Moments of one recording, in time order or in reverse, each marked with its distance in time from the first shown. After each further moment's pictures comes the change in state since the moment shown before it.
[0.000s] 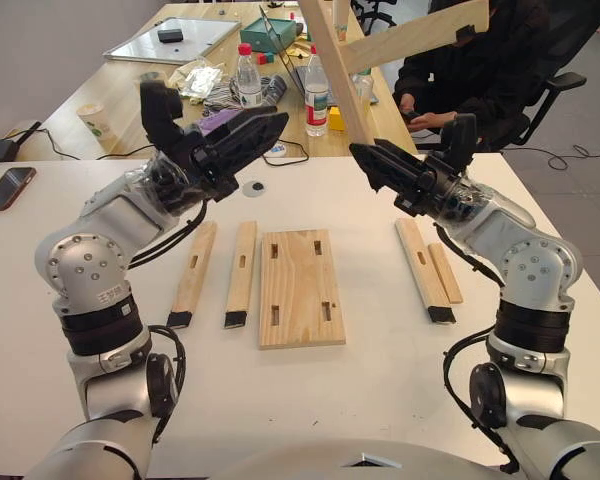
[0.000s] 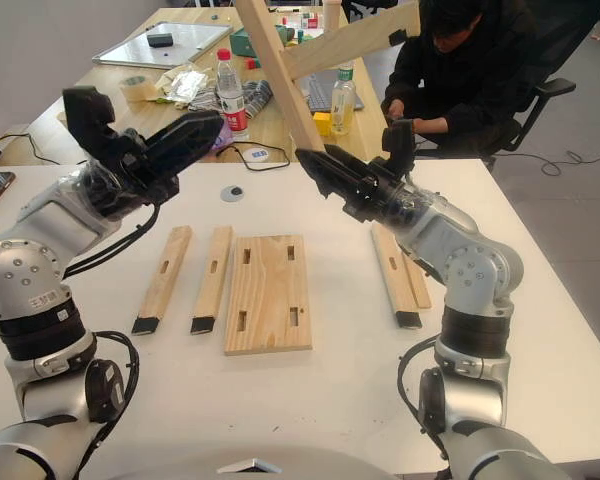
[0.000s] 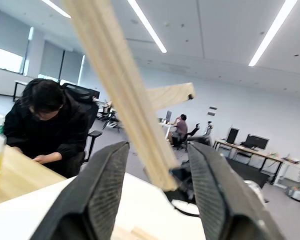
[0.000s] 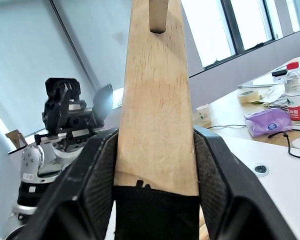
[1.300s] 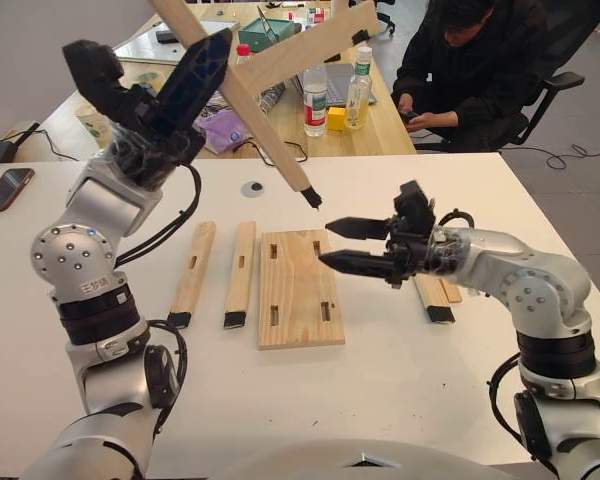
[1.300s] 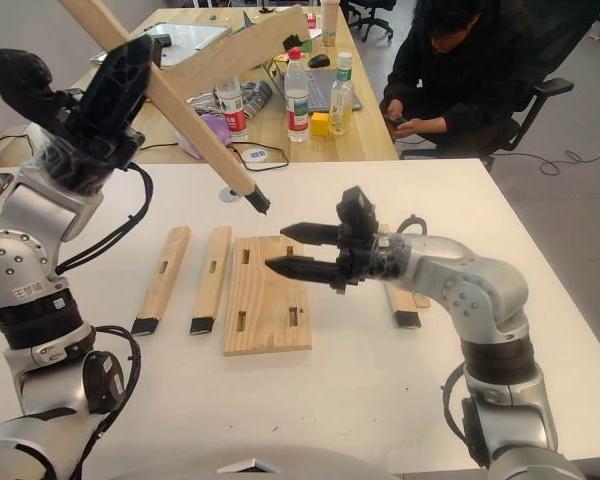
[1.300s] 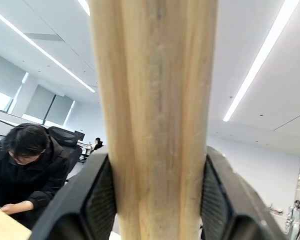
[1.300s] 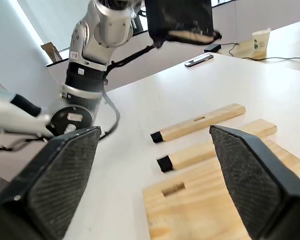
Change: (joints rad) left arm 0.038 0.046 0.021 0.108 -0.142 -0.205 -0.038; right arm 0.166 -0.249 0.365 -0.140 -0.183 -0.071 0.242
